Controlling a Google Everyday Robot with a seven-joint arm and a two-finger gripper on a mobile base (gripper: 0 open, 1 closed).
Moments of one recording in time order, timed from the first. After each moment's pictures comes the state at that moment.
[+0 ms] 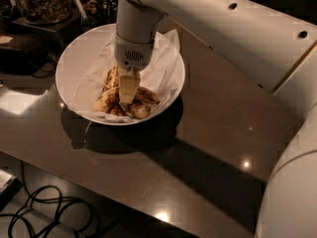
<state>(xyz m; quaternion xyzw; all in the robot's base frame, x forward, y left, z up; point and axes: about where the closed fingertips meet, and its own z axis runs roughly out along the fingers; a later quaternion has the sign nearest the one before) 0.549 0.065 0.874 -0.72 0.68 0.09 0.08</state>
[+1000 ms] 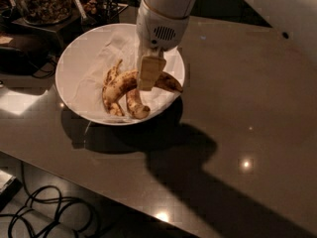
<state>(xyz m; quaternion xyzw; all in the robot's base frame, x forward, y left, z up) 0.515 0.025 0.951 -0.73 0.66 0.06 0.15</state>
